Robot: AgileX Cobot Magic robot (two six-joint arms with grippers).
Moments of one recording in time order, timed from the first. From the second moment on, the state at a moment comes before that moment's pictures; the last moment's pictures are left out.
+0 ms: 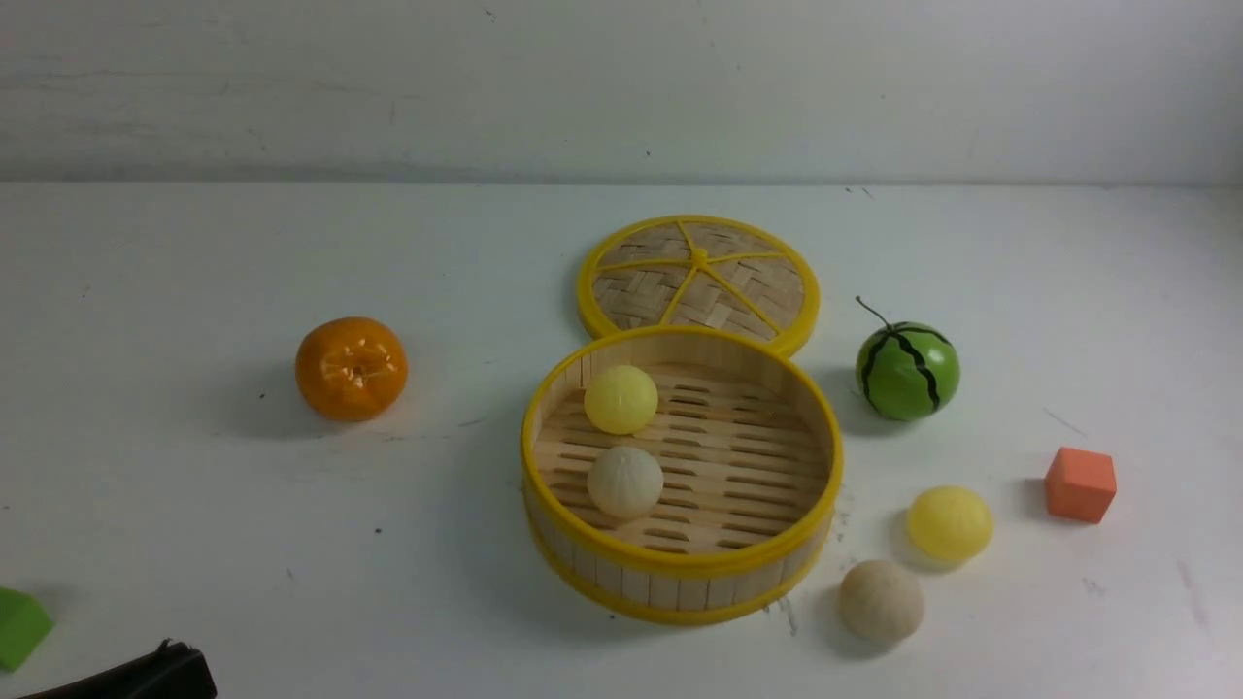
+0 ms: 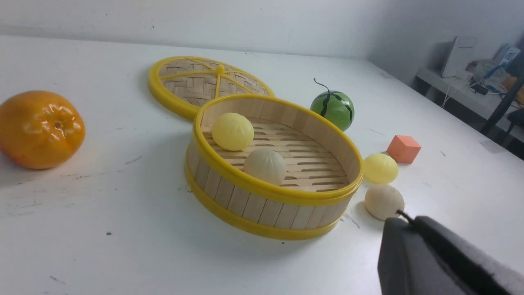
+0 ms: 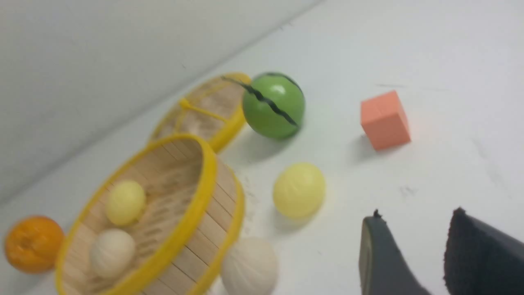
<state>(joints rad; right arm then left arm) 0.04 -0.01 0.03 0.19 0.20 0.41 -0.57 0.21 -0.21 -0.22 0.18 -0.08</state>
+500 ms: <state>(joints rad) 0.21 0.49 -0.50 0.24 0.72 0.13 -0.57 0.21 -0.21 -0.22 0.18 -0.08</state>
